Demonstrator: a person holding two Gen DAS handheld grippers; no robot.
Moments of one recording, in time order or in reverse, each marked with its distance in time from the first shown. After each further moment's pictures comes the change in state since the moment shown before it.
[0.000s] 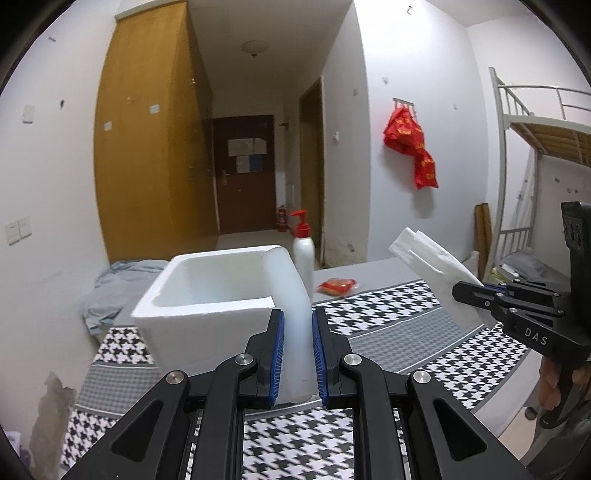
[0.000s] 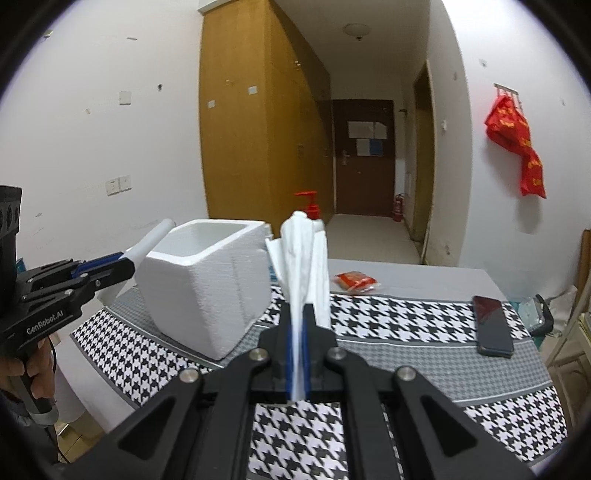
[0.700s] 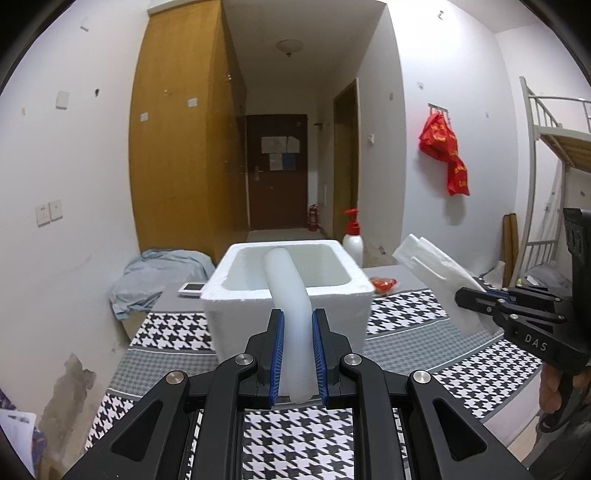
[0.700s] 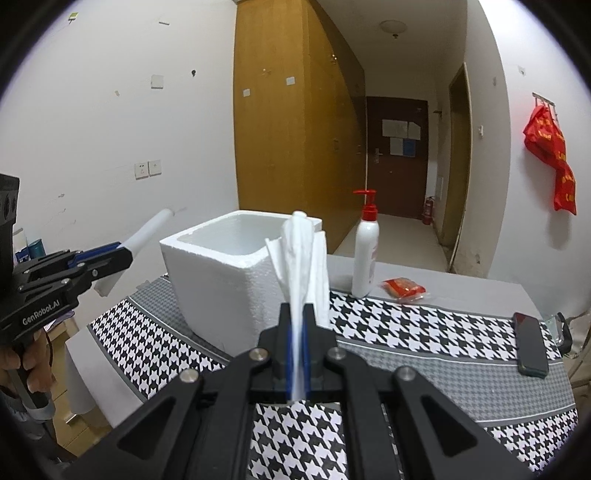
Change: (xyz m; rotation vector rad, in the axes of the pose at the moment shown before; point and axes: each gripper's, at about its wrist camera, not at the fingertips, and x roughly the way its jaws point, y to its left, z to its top) left arm -0.017 0.045 -0.011 -0.061 0.003 0.111; right arm 0.032 0.041 0.008 -0.060 0.027 0.092
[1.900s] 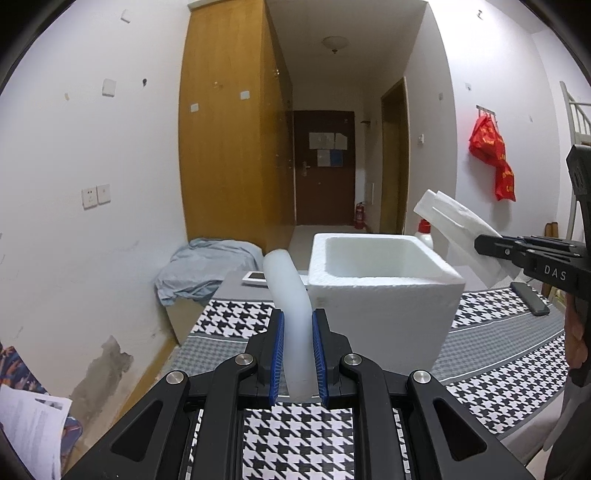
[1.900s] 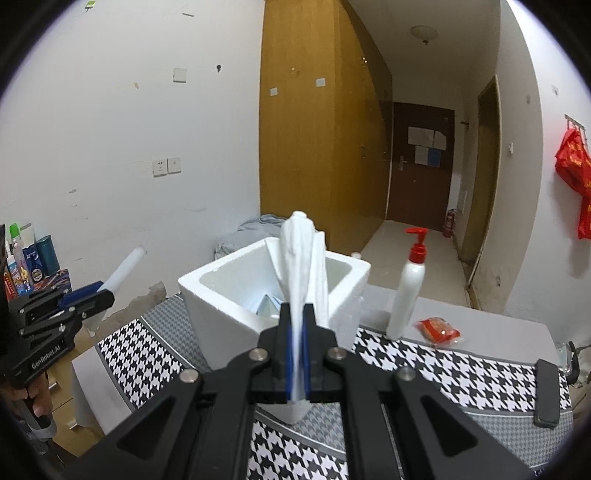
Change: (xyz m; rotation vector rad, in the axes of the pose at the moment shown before) left arm -0.007 0.057 -0.008 -0.057 0.016 0.171; right arm 0.049 0.038 0.056 -0.072 0.001 0.073
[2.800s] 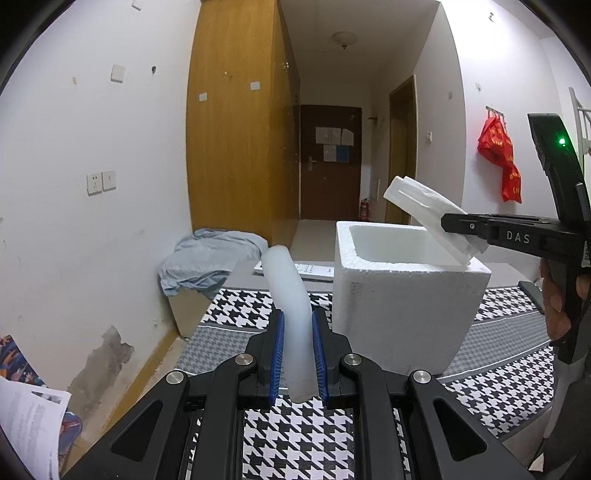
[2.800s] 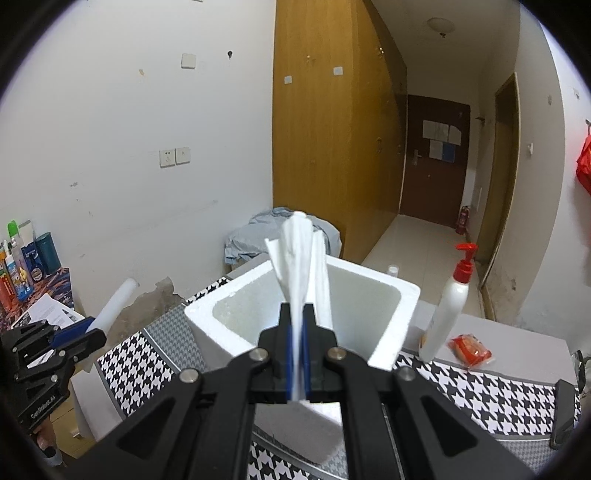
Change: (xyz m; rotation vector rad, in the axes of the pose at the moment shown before) left arm 0.013 0.018 -0.007 -0.026 0.020 0.004; right arm 0.056 0.029 0.027 -0.016 0.047 0.036
